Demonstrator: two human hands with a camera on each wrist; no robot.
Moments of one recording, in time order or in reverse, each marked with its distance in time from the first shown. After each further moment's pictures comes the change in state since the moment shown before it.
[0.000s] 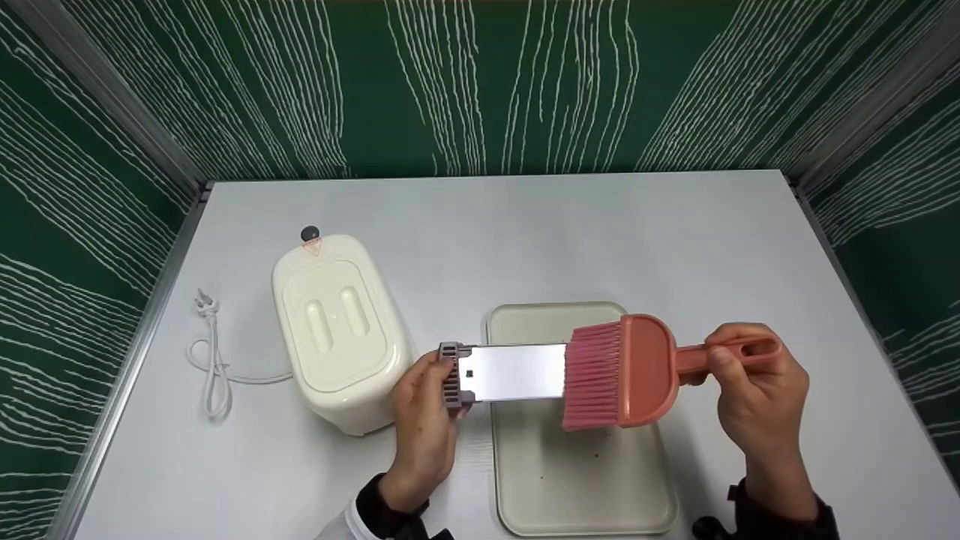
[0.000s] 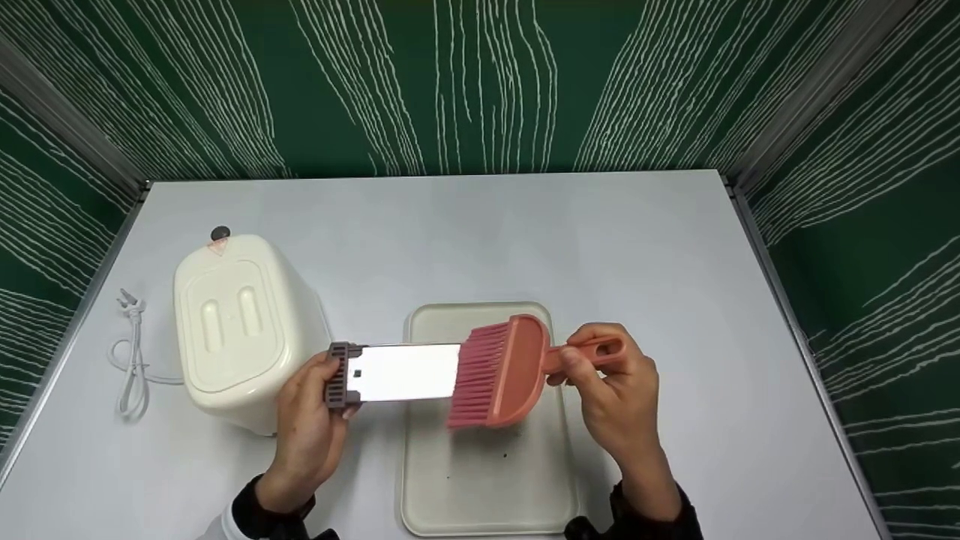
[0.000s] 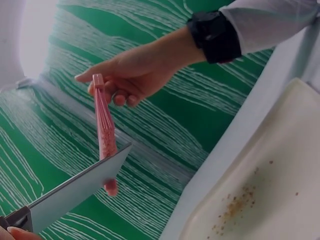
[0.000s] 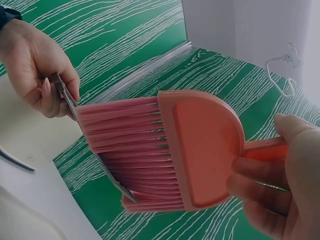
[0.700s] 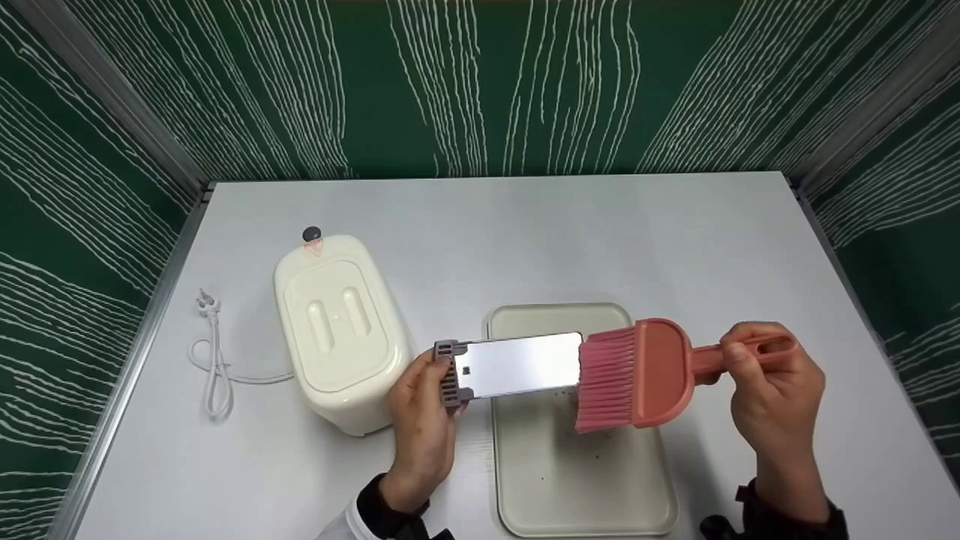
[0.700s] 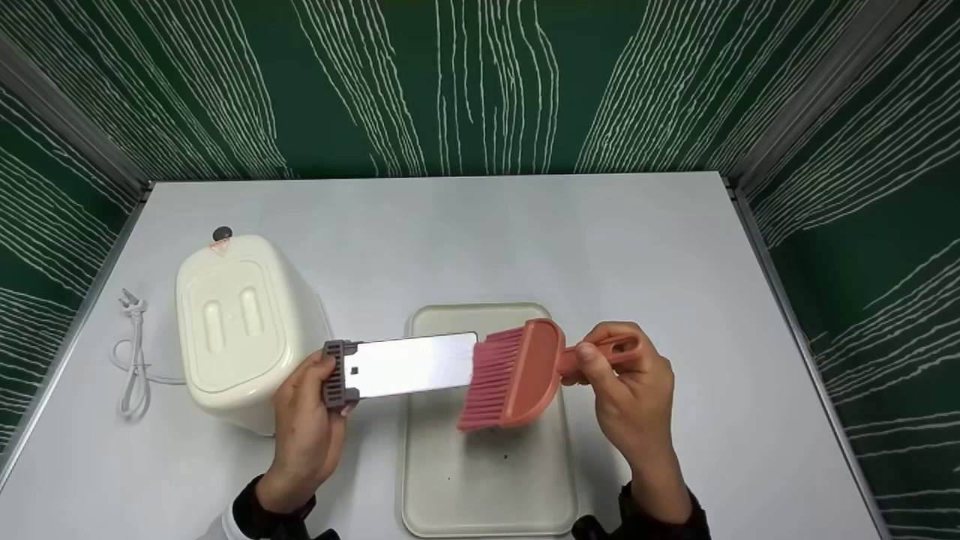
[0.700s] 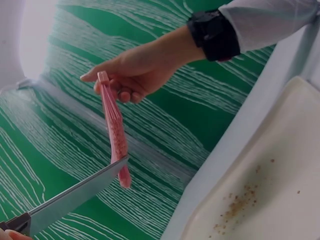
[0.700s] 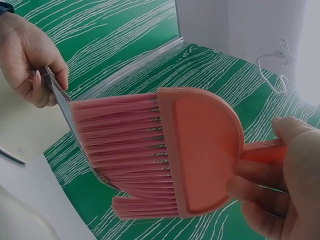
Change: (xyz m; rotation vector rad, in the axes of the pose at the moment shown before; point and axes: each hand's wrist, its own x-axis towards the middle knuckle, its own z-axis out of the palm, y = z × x) left_hand -0.001 -0.002 -0.001 -0.028 0.018 0.058; right_hand 0.004 -0.002 -0.010 -0.055 0.044 0.007
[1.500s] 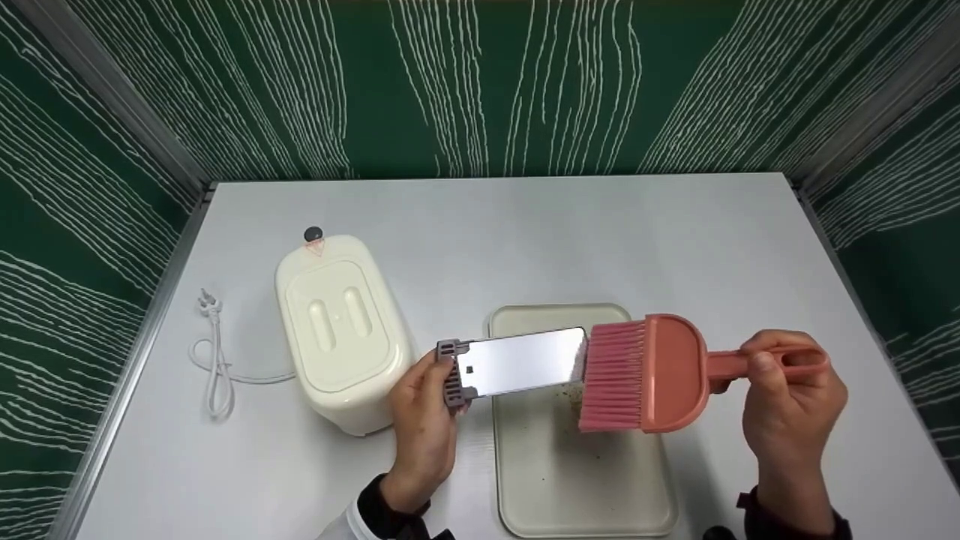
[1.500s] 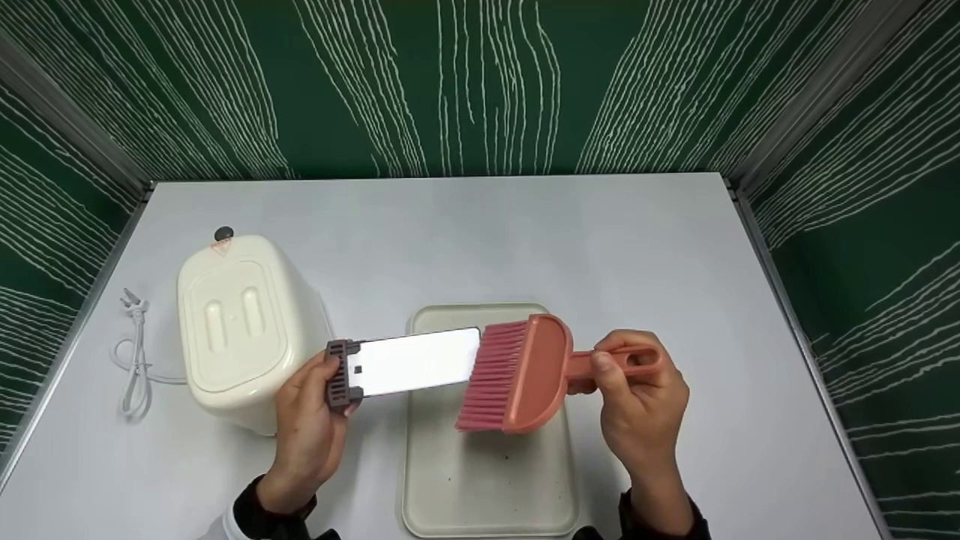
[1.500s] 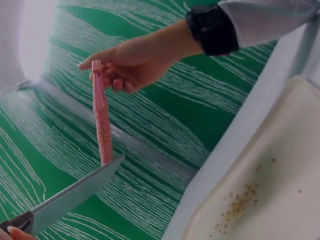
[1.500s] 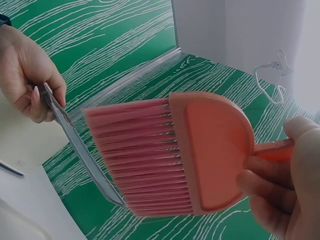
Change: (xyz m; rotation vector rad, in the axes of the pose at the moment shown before) left_hand 0.000 0.003 0.000 0.041 -0.022 -0.003; right_hand -0.001 -0.015 0.017 0.266 0.111 -0.047
